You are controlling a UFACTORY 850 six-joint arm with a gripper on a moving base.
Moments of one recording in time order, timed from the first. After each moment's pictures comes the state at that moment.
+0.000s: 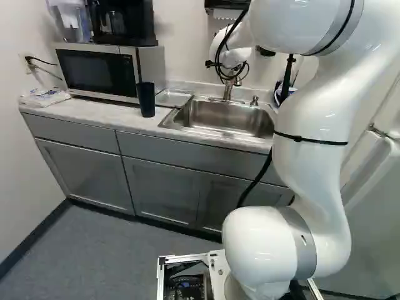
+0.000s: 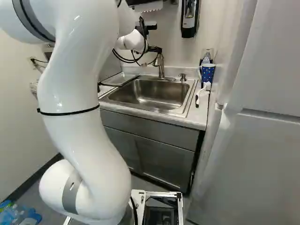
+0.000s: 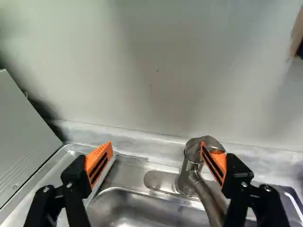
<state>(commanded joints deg) -4.4 -18.6 -79.6 2.1 13.9 0.0</state>
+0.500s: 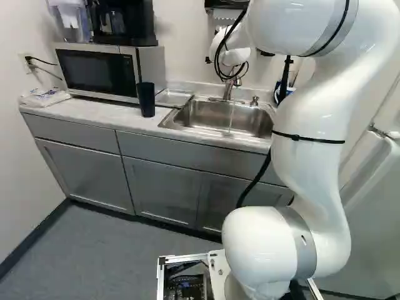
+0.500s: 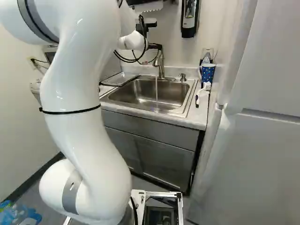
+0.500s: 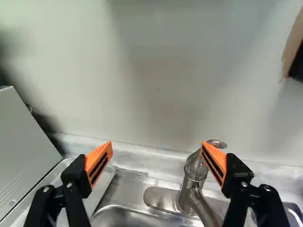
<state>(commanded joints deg) -4.4 -19.4 -80.5 2.1 18.4 0.0</state>
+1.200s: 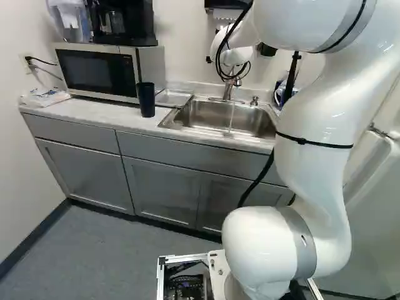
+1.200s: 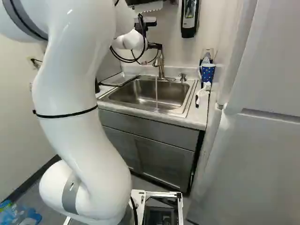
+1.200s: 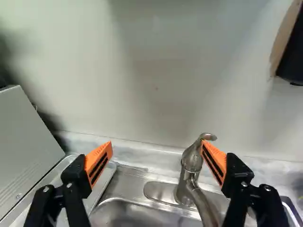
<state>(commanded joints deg) -4.5 -15.0 -75.4 2.1 18.4 0.0</state>
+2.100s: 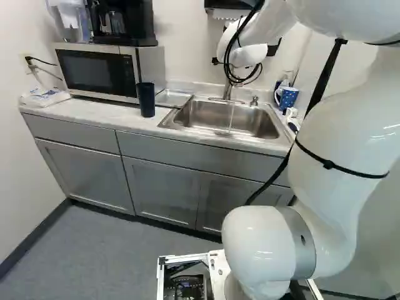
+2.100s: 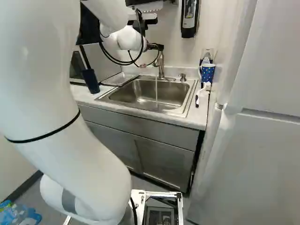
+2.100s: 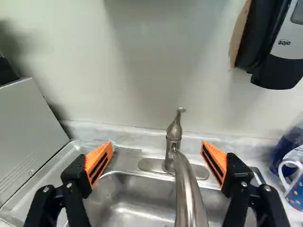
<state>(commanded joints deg) -6.6 -1.8 -61.3 2.1 18.4 0.0</state>
